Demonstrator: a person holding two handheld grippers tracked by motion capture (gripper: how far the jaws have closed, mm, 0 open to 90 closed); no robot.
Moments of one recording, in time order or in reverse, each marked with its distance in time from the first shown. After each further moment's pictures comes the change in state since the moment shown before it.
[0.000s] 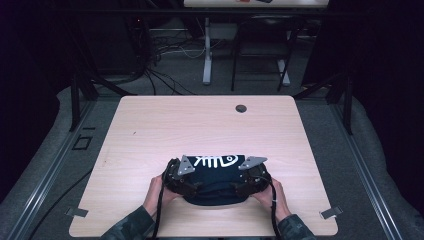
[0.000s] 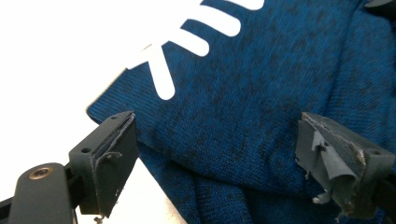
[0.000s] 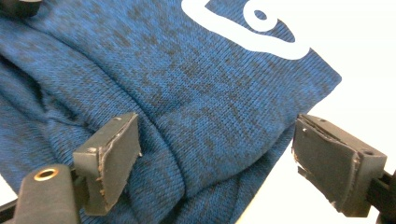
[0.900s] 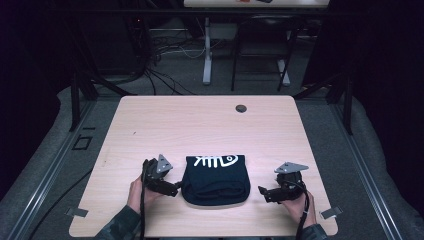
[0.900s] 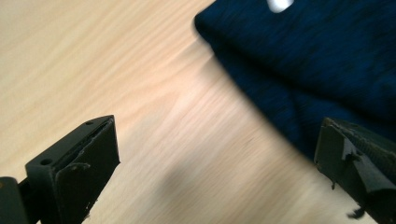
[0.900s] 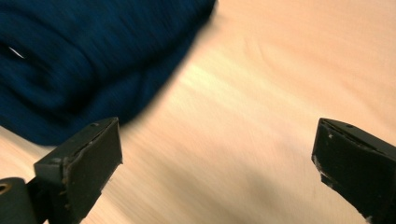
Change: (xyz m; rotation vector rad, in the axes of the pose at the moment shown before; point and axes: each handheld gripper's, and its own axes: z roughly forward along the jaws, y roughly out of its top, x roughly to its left) left arm 0.040 -0.046 -0.019 0.080 0.100 -0.160; right arm -0.038 -0.064 -0.054 -0.032 -0.086 0.226
